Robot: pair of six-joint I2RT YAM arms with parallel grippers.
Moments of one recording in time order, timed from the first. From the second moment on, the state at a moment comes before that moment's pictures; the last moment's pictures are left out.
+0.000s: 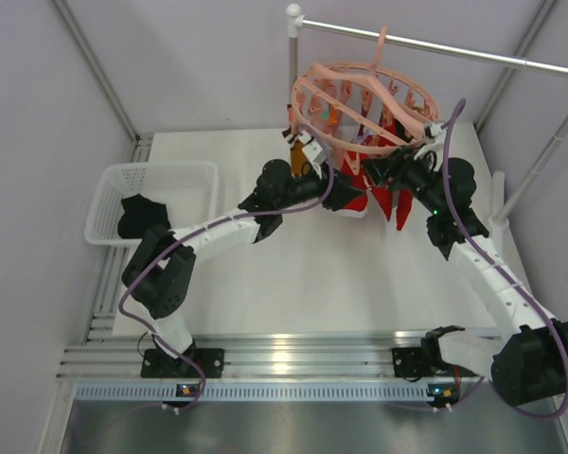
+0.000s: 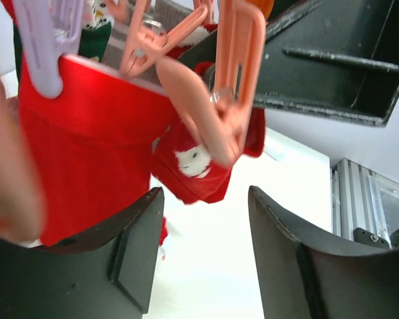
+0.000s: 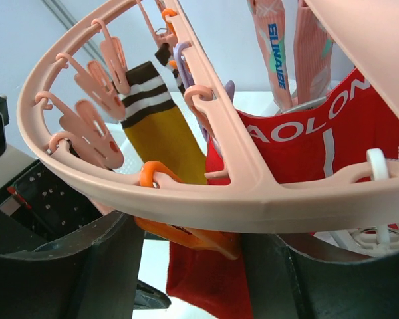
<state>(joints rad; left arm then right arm) -0.71 1.77 1.22 0.64 0.50 -0.34 0.23 1.13 0.90 0.23 -0.34 0.43</state>
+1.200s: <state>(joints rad) -0.66 1.86 1.29 0.98 0.69 -0.37 0.09 1.10 0.94 0.16 -0.52 0.42</state>
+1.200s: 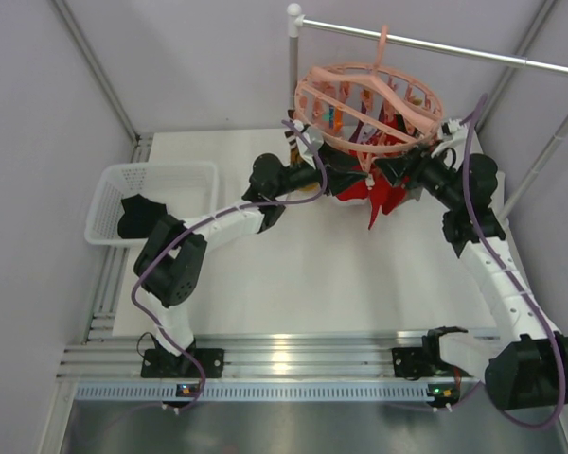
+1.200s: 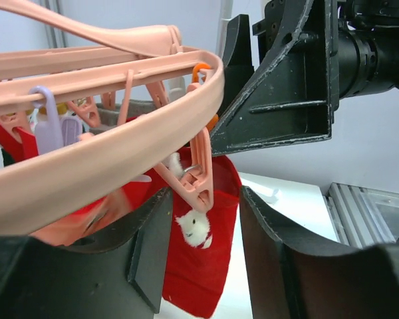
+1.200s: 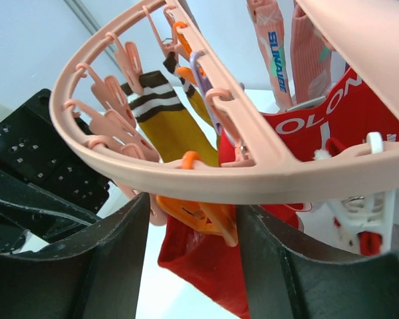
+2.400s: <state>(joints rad) -0.71 1.89 1.27 0.97 0.53 -0.33 0.13 0.97 0.94 0.07 -0.52 0.40</state>
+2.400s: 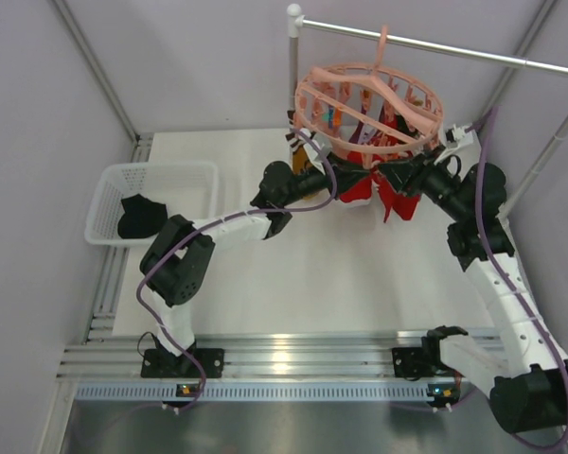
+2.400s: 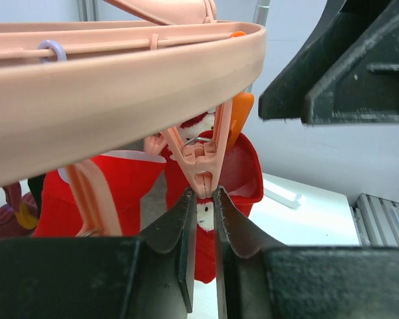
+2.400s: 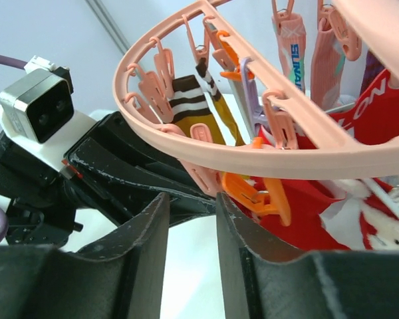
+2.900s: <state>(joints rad) -0.75 1.88 1.27 0.92 0.50 -0.26 0.36 0.97 0.94 0.06 -0.06 0.35</state>
